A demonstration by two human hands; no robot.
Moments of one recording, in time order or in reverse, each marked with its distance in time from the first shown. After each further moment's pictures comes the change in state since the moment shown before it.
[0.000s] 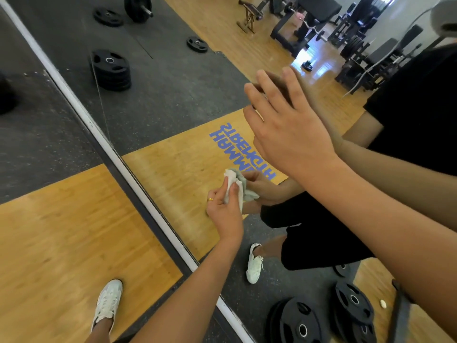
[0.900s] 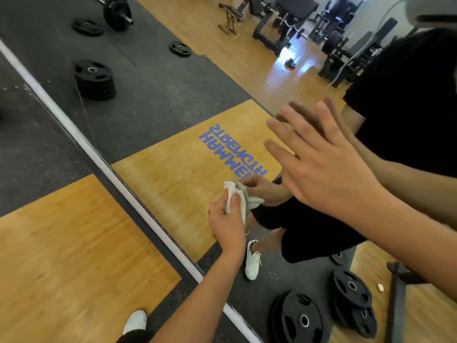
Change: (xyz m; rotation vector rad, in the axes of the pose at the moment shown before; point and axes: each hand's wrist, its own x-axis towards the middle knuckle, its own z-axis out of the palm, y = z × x) left_hand -0.057 -0.005 -0.003 0.105 -0.071 -0.064; right_hand -0.118 0.029 -0.031 0.136 -0.082 -0.015
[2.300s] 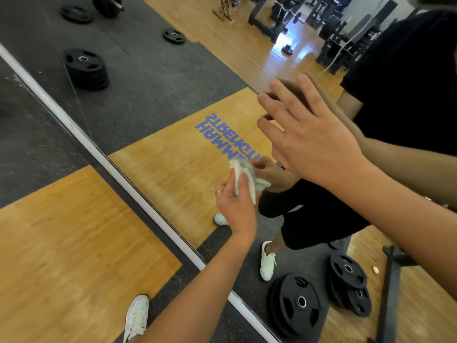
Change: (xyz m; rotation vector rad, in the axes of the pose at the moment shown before) left_hand -0.031 0.007 0.018 -0.105 -0.014 0.116; right_hand 0.004 -0.006 0.005 -0.121 -0.004 -0.025
